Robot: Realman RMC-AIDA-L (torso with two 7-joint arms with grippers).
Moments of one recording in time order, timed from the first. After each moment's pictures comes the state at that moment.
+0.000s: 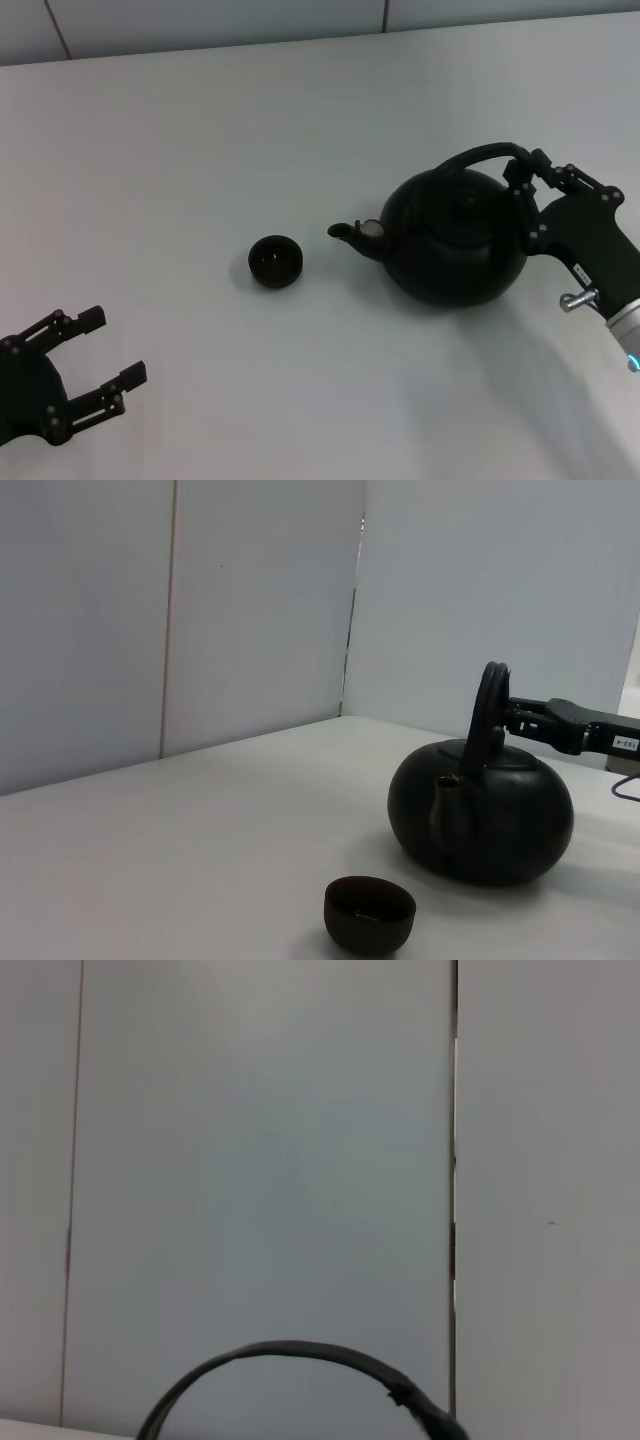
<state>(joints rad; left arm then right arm) -0.25 -2.07 0.39 0.46 2.10 1.71 -0.83 0.31 2.08 -0.22 0.19 -1.49 -1.47 0.08</state>
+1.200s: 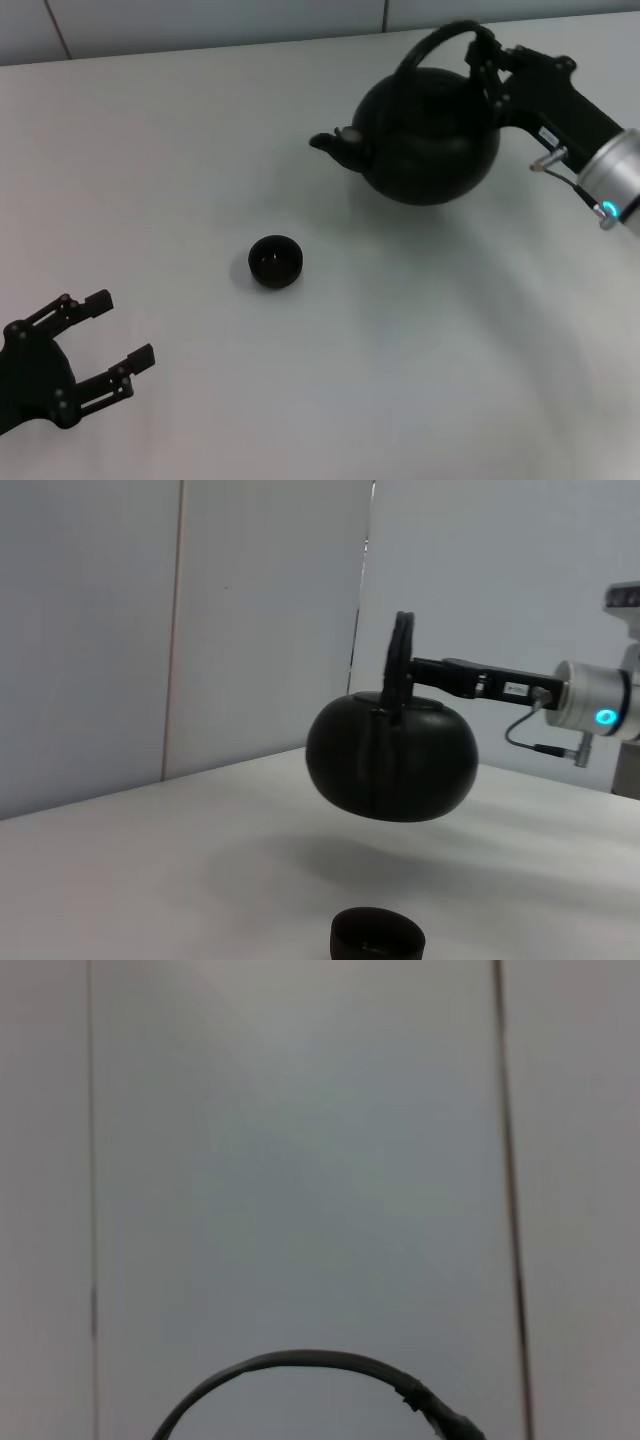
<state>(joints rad) -0.27 -2.07 0.39 0.44 2.07 1.70 -0.83 0.57 2.08 -0.24 -0.09 -1.55 -1.29 0.49</state>
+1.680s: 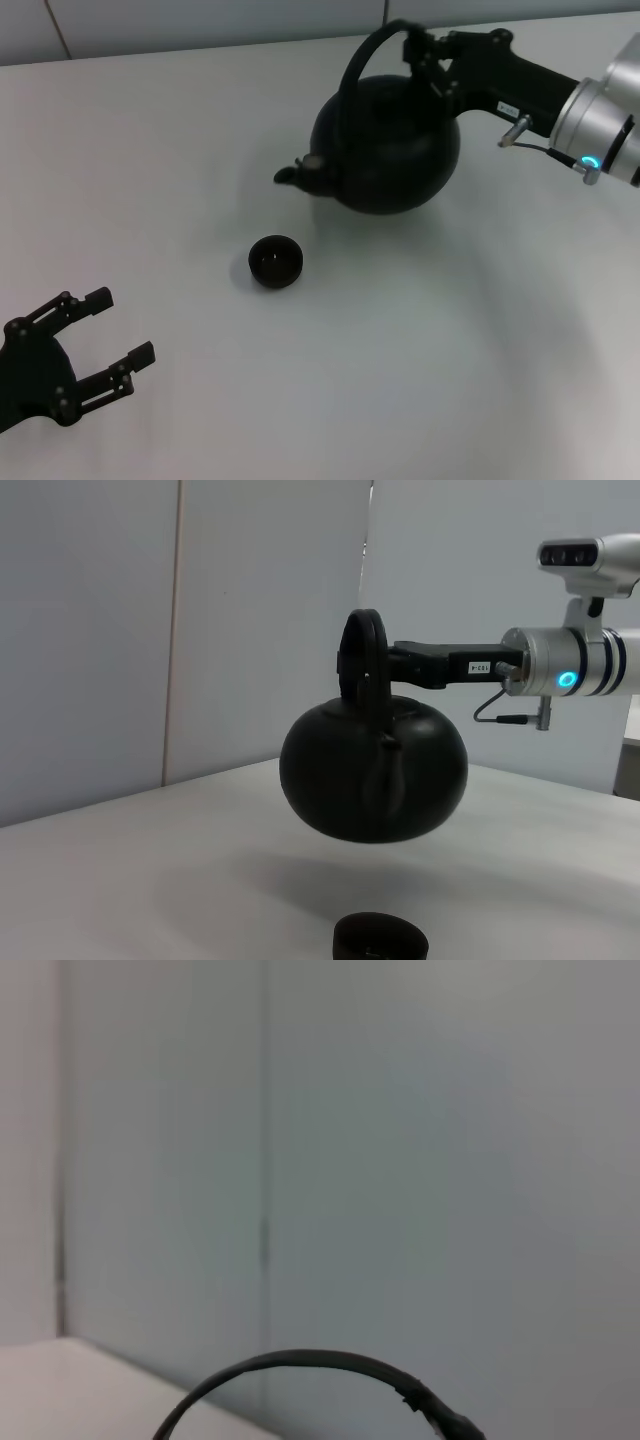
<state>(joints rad) -0.28 -2.07 0.39 0.43 2.07 1.70 -0.82 0.63 2.07 -0.61 -0.34 -1.56 -1.21 0.81</state>
